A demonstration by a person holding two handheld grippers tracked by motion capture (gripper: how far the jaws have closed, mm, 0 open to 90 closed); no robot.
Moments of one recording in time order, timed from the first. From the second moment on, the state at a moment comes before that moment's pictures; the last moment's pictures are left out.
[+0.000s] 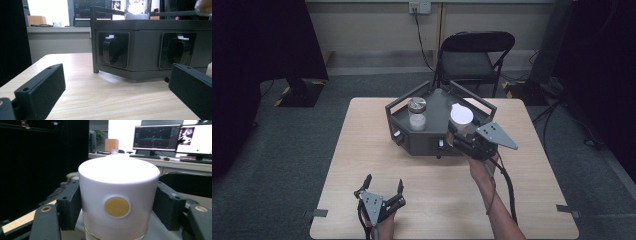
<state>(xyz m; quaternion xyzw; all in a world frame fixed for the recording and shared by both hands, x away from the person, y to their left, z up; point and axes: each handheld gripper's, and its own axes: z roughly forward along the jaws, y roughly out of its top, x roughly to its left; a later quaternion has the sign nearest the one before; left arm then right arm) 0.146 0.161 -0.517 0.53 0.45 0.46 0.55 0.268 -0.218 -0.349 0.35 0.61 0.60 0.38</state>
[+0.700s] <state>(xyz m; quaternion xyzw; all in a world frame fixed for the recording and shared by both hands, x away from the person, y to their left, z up) 0.147 0.160 -0.516 0.53 0.45 0.46 0.54 0.330 -0.187 -0.339 0.45 0.58 0.56 0.38</state>
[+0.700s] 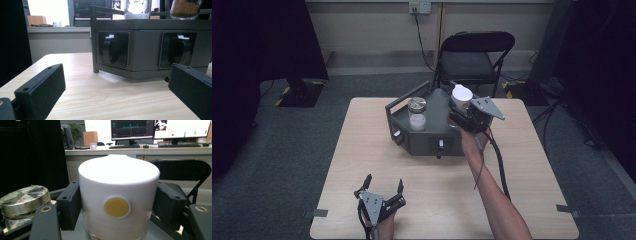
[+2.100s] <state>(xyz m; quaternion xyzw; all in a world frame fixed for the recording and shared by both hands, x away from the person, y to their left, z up) 0.147 0.161 -0.516 0.54 0.45 0.46 0.54 0.334 -0.171 -0.350 0.44 0.59 0.53 0.42</state>
